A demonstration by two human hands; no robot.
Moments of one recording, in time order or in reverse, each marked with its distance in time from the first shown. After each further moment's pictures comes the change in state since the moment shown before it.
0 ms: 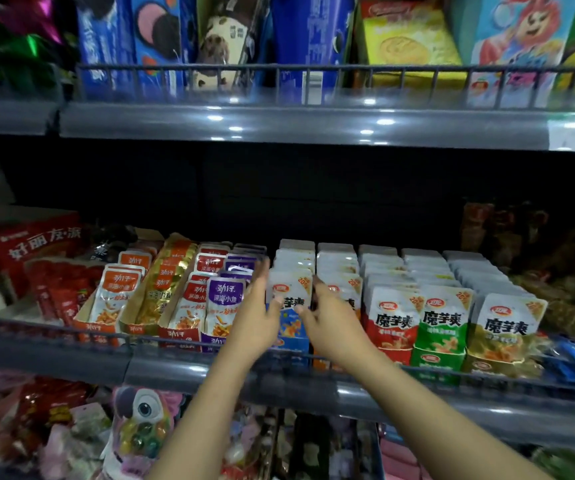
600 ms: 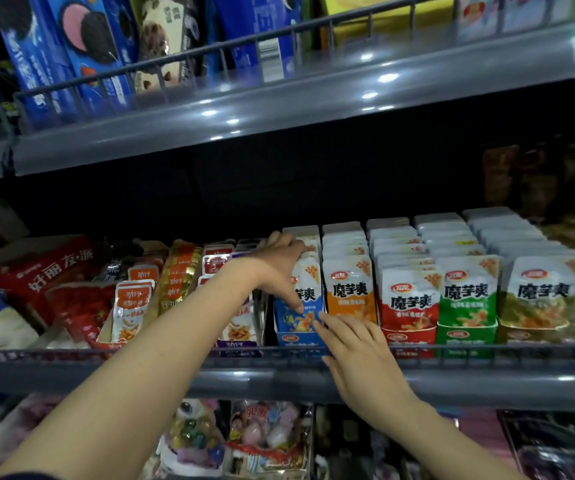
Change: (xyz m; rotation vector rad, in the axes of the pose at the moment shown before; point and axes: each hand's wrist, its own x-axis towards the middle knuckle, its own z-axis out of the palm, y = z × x) left_hand 0.100 0.039 -0.017 1.071 -0.674 0.107; right_hand -0.041 0.058 0.033 -0.451 0.085 -0.297
